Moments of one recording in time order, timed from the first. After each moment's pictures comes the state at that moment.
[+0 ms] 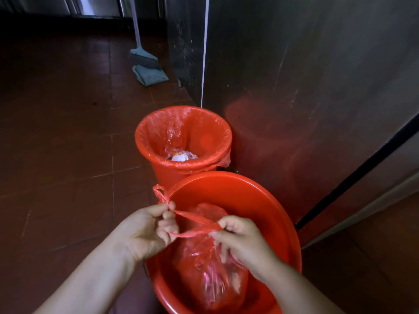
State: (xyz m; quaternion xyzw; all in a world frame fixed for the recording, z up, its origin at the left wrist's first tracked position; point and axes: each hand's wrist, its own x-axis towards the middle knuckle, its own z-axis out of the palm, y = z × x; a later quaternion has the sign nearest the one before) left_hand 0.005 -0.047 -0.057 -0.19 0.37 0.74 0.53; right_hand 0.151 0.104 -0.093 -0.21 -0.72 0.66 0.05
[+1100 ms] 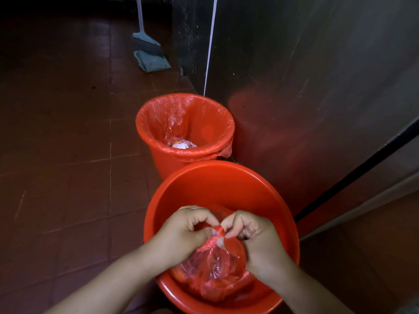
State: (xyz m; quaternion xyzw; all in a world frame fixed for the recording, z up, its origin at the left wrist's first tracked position) left_hand 0.048 -0.035 -0.094 0.46 0.70 0.50 0.22; right_hand 0.174 0.088 -0.080 -0.14 -0.70 0.68 0.17
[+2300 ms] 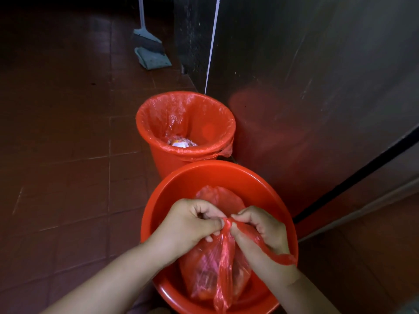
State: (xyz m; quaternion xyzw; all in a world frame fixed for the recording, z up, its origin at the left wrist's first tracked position) left_hand 0.058 -0.023 -0.072 0.27 0.67 0.59 0.35; right_hand 0.178 0.103 -0.092 -0.12 -0.84 0.42 0.32
